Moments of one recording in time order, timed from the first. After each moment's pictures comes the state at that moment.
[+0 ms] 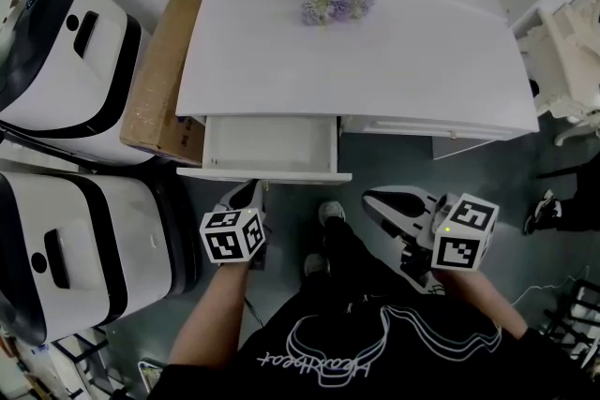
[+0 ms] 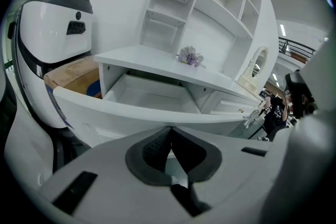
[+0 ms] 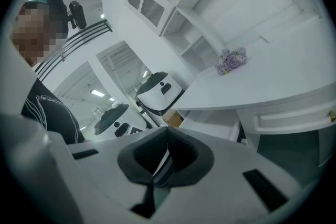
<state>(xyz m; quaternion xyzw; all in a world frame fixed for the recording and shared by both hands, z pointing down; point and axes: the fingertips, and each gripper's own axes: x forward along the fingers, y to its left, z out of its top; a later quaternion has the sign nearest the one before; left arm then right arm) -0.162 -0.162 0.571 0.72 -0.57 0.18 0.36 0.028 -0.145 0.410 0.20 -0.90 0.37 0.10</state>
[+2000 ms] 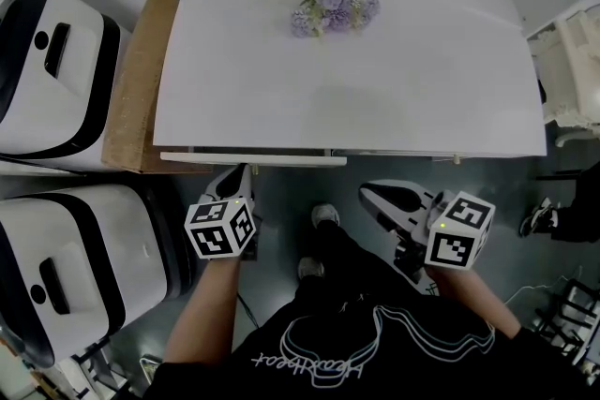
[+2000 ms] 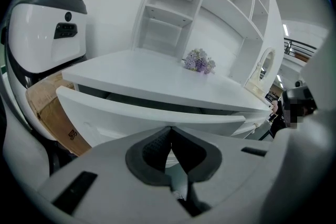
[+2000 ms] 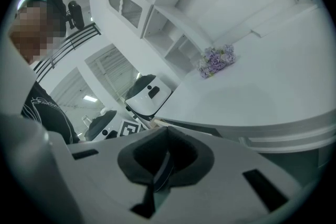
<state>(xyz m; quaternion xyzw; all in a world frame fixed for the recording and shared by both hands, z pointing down) -0.165 -0.267 0.572 0.71 -0.59 0.18 0.35 0.037 -0.243 0.448 0.22 -0.88 0.40 0.10</state>
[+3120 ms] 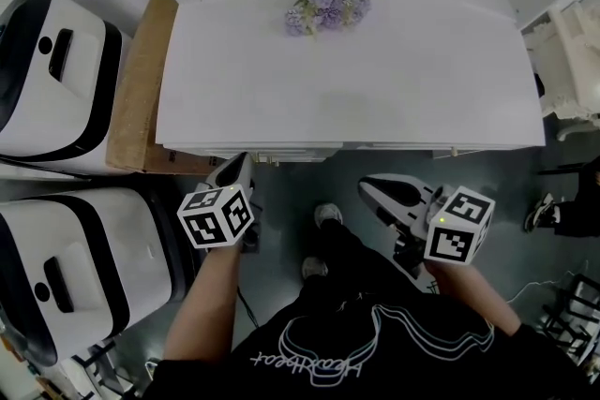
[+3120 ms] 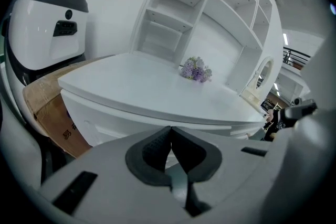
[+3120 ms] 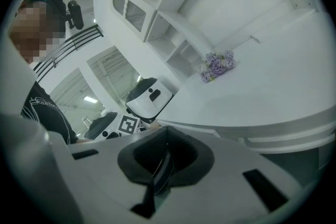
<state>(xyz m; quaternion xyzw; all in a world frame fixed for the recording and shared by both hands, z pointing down) -0.156 -0.278 0.546 0.72 -0.58 0.14 0.37 0.042 -0.236 0.438 0.23 -0.89 0.39 0.08</state>
